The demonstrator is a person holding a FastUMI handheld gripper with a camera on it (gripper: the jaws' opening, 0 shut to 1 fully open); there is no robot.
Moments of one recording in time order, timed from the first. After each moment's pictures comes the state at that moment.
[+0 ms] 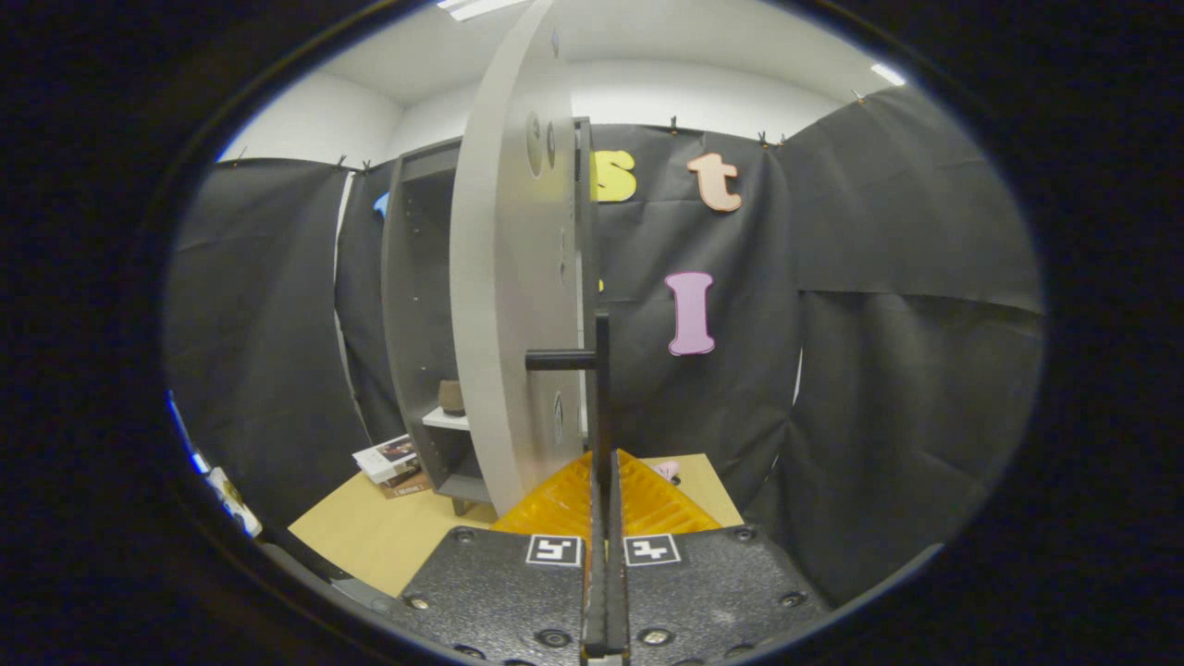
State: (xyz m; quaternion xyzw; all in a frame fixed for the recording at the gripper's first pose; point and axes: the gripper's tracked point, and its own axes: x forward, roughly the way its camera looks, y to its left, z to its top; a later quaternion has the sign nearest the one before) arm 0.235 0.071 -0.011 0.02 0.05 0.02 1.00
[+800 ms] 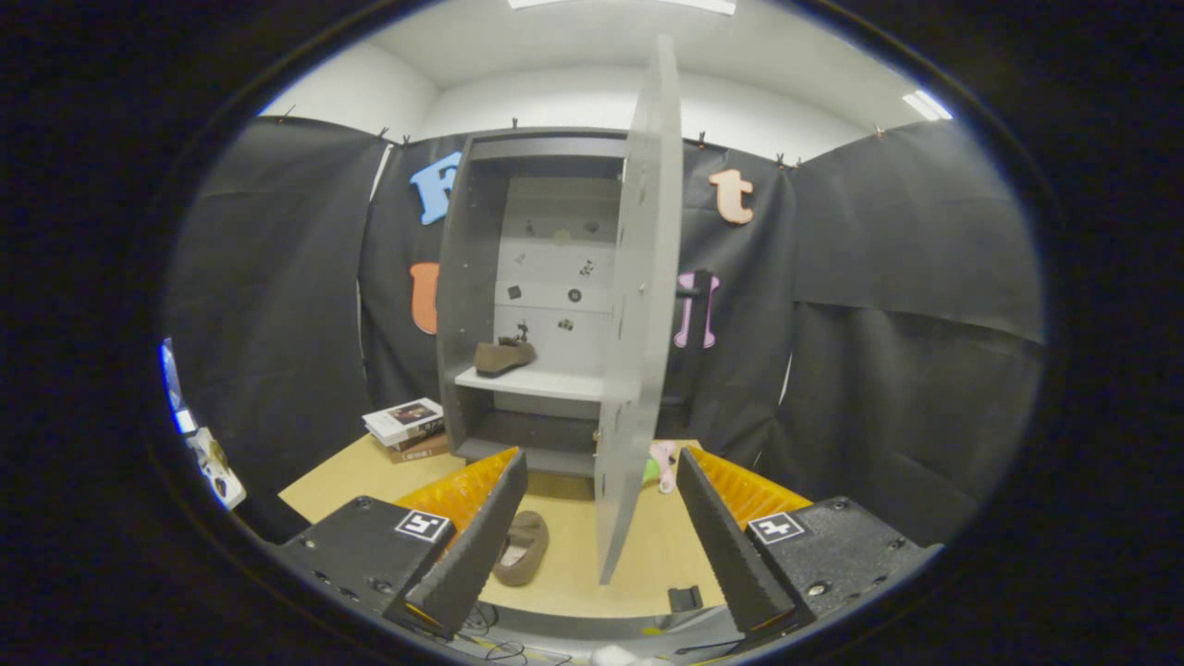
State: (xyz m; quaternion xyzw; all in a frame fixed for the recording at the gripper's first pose) arm 0.140 0.137 -0.080 -0.02 0.08 0.02 1.00
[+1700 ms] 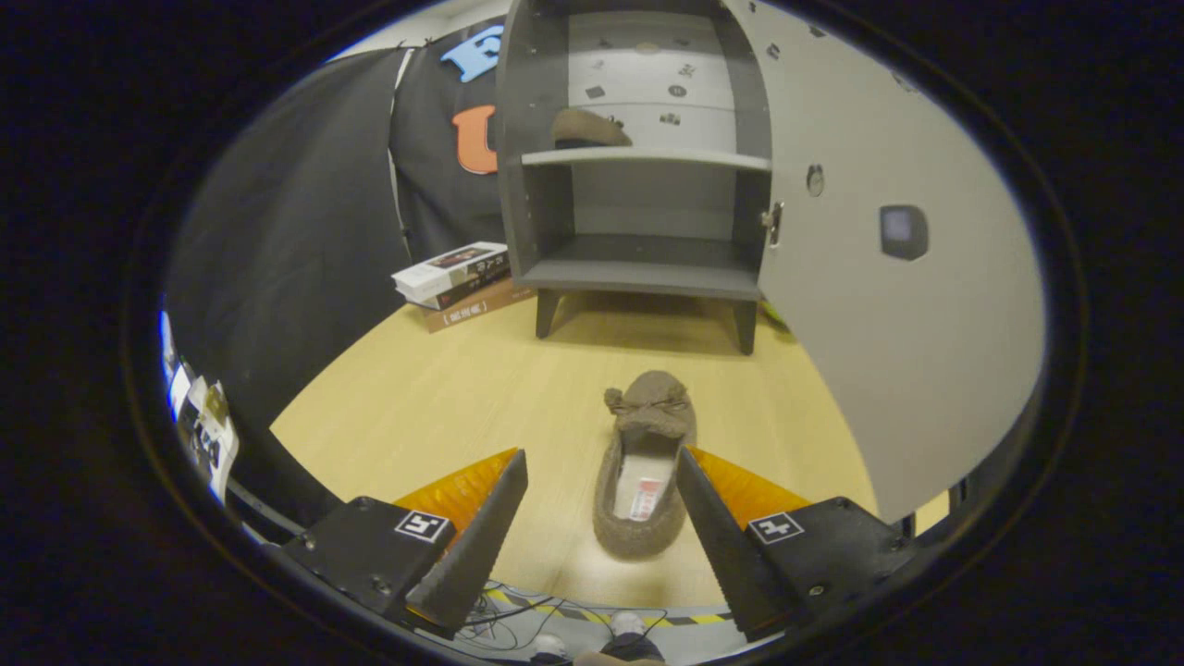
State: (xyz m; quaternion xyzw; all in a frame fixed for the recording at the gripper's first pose) arm 0.307 0.288 -0.391 0.00 0.29 0.11 0.95
